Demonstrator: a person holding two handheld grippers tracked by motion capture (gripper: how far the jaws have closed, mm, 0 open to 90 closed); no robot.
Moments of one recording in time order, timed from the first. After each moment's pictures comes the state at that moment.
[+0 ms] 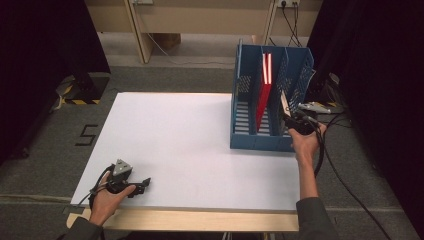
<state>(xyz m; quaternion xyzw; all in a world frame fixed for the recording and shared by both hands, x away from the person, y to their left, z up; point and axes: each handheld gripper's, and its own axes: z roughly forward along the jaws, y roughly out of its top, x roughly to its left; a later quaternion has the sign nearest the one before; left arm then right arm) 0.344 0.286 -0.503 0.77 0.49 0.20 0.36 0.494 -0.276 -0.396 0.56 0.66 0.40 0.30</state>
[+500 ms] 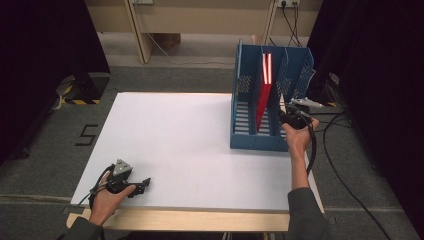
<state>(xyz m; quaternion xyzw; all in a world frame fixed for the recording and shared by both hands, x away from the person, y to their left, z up) 0.345 0.286 -0.503 0.77 0.49 0.20 0.36 0.516 -0.262 -0.398 0.57 0.66 0.39 0.30</state>
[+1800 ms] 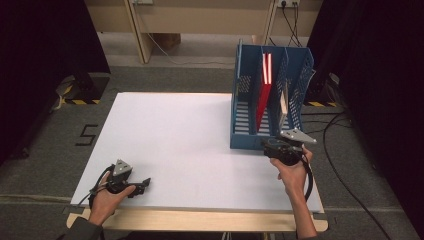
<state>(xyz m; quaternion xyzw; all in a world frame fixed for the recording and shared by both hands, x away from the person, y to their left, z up) 0.344 0.286 -0.504 0.77 0.48 0.20 0.36 0.407 -0.222 -0.413 0.49 0.70 0.44 0.27</state>
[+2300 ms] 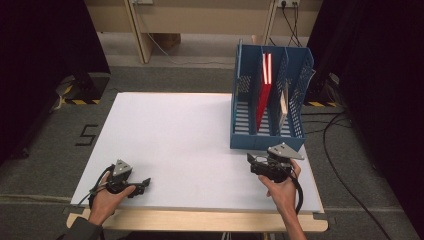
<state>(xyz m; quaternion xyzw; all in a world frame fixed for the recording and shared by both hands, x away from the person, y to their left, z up) 0.344 0.286 -0.504 0.77 0.48 0.20 0.36 0.369 -0.190 -0.433 0.48 0.71 0.44 0.25</state>
